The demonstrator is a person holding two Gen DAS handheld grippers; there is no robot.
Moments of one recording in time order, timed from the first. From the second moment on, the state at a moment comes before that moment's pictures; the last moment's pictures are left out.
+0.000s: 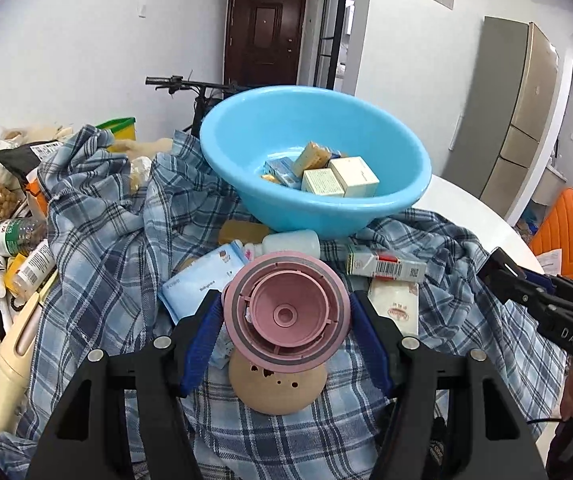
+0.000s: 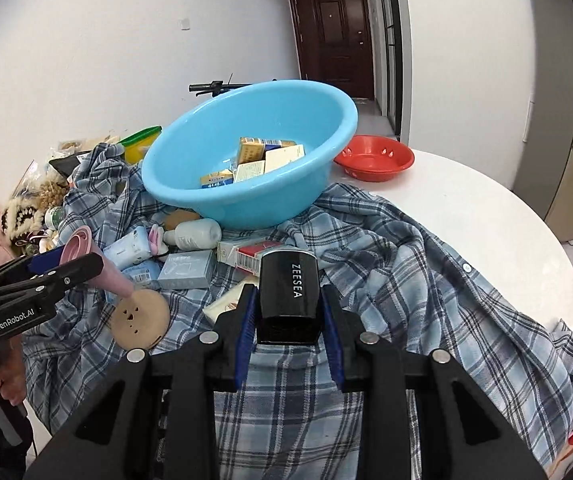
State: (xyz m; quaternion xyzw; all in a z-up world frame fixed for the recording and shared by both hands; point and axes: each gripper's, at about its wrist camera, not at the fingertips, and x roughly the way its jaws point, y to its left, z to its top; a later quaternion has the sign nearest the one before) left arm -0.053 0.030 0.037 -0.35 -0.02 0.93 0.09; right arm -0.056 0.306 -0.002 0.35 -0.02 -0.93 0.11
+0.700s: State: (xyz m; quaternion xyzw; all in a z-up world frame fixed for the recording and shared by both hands) left arm -0.021 0.045 0.191 -0.17 0.03 0.98 0.09; right arm -0.004 0.296 0.149 0.14 0.00 -0.98 0.12
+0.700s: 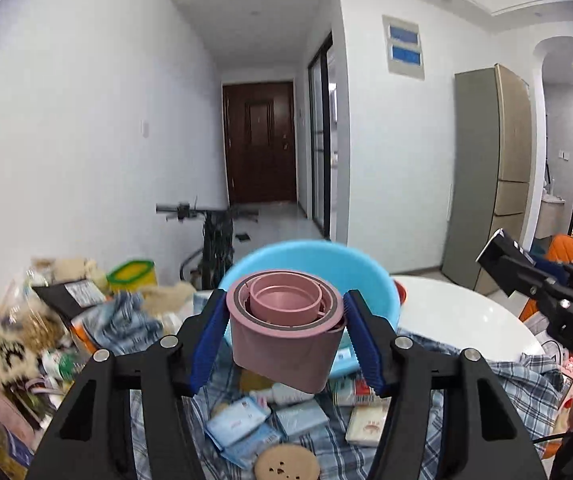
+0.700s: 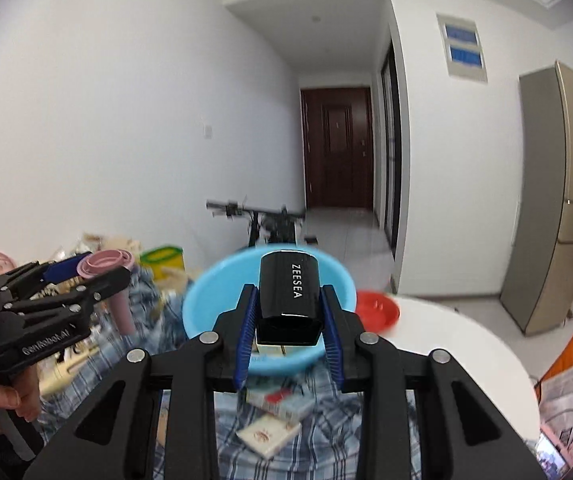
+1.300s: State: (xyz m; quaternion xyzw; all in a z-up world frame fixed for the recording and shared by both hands) left arm -0.014 0.042 0.196 -0.17 0.02 0.98 0.09; right arm 0.002 0.285 0.149 0.14 0.01 -0.98 0.12
